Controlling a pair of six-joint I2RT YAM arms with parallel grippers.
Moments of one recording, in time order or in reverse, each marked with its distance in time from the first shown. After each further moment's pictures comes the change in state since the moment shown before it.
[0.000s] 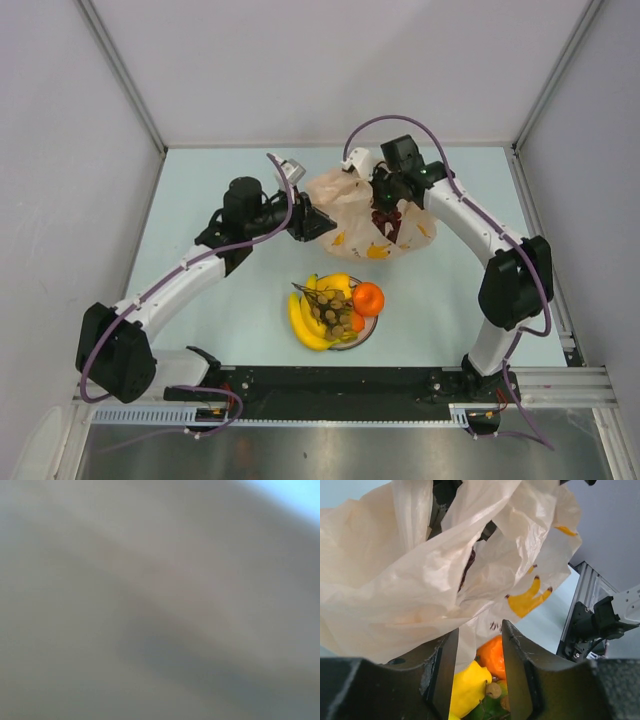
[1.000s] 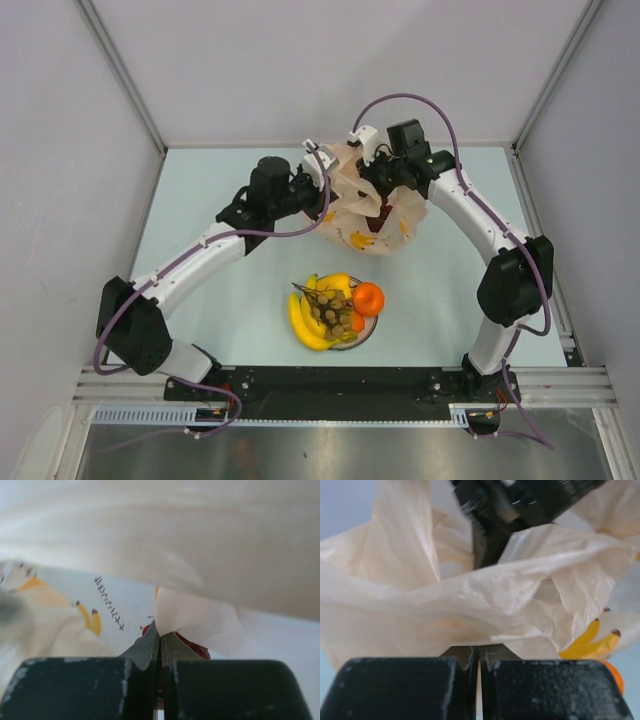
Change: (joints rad) left arm -0.088 0.154 0.250 -0.140 -0.267 0.418; right arm -0.030 0.021 0.120 0.016 -0.215 0.256
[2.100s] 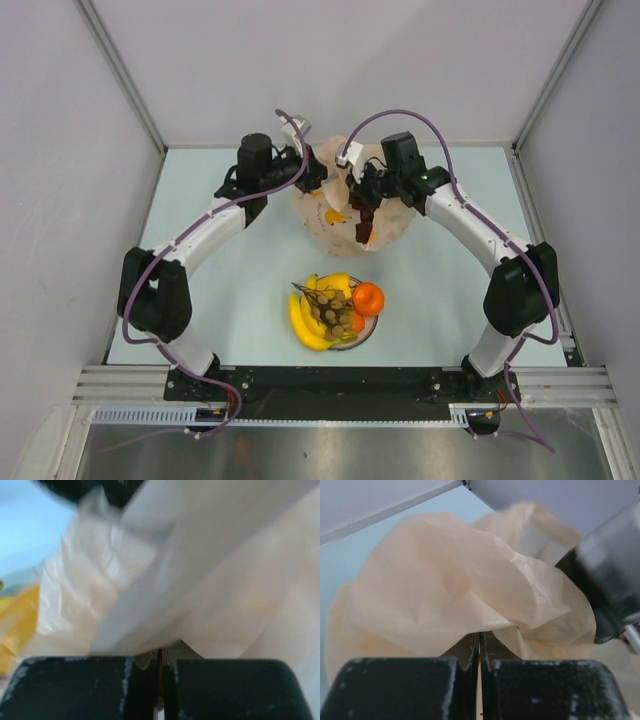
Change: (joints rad) left arm 0.183 0.213 0.117 0.193 0.285 -0.378; right arm 0.055 -0.074 -0.156 0.132 -0.117 -0.221
